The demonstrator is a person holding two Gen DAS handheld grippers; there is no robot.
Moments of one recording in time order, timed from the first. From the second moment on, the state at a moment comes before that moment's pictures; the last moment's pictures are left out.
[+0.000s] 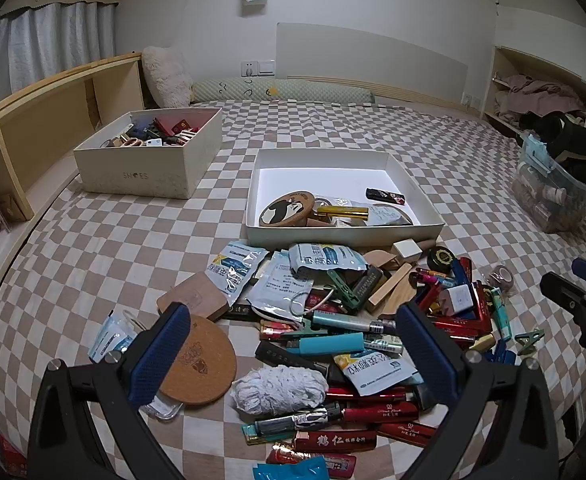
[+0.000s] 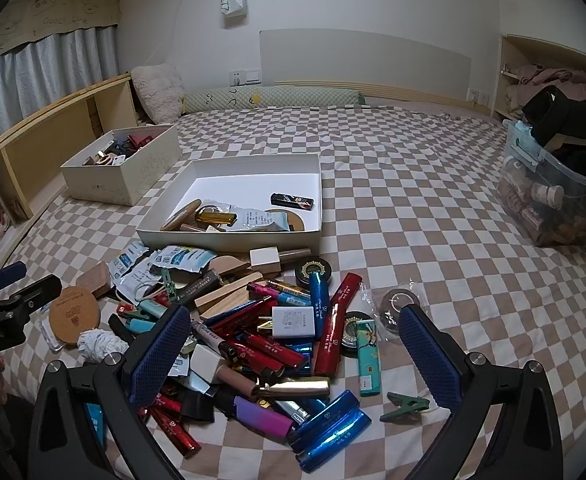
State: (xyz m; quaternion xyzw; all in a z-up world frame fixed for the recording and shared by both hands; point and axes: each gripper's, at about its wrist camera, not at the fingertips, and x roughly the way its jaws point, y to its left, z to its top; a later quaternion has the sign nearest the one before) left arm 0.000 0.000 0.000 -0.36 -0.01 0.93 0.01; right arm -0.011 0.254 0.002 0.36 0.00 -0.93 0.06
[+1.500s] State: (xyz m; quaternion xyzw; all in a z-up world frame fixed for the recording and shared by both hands) left arm -0.006 0.005 -0.024 -0.38 -0.01 0.92 0.02; right arm -0.019 0.254 -0.015 0.37 -0.01 -0.92 0.07
